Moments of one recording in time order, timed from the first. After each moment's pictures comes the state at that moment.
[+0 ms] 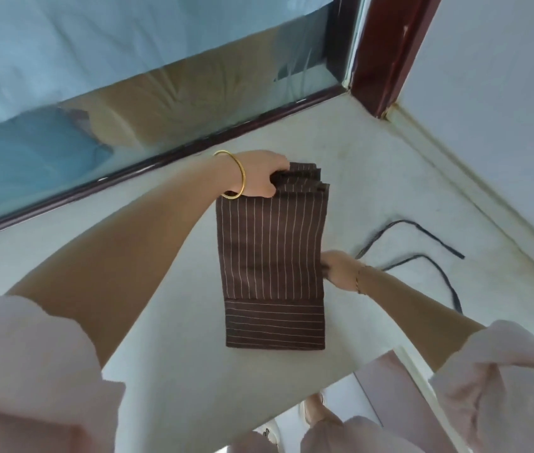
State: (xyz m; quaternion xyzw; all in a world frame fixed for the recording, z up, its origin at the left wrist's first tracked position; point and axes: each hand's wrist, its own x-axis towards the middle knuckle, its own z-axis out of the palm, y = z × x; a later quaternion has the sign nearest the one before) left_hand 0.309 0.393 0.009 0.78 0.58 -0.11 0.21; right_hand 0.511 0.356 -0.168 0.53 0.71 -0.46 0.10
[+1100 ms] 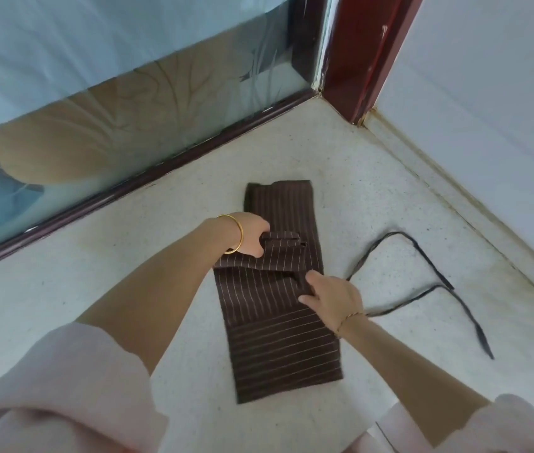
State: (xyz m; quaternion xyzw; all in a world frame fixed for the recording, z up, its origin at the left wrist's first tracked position) left_hand 0.299 0.474 -0.122 0.76 0.53 -0.24 0.27; right_hand 0.497 0.373 -0.164 0.57 0.78 -0.23 0.06
